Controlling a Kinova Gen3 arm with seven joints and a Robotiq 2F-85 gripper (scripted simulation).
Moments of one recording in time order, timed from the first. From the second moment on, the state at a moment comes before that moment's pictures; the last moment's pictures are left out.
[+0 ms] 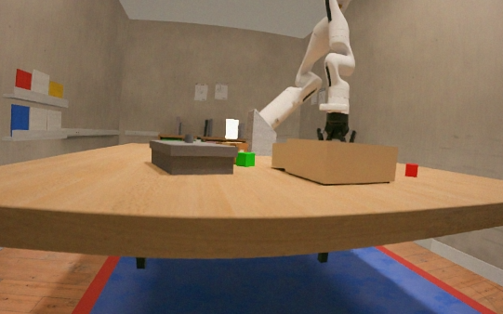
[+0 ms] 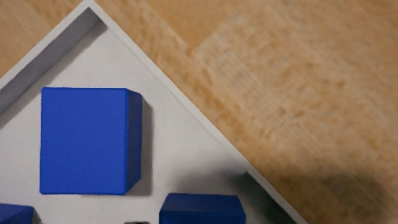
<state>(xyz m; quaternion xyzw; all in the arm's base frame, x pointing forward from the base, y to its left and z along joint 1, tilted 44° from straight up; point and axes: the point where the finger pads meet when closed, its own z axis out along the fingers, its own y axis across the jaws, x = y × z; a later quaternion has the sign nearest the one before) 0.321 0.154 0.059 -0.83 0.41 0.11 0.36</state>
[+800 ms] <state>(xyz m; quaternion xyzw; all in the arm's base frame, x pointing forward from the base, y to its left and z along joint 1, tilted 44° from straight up) 0.321 0.153 0.060 -0.83 0.41 0.11 0.36</state>
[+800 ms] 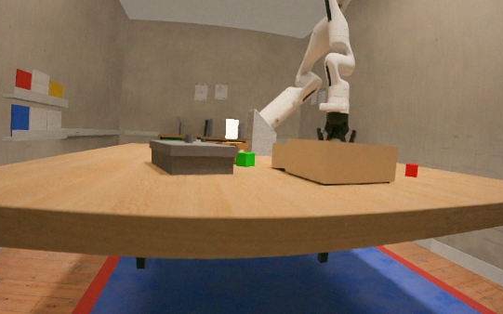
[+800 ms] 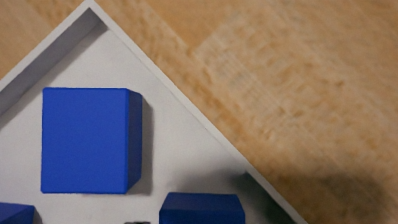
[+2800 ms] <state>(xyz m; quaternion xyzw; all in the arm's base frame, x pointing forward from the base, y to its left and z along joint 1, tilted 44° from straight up) 0.304 0.045 0.172 -0.83 0.41 0.11 0.36</state>
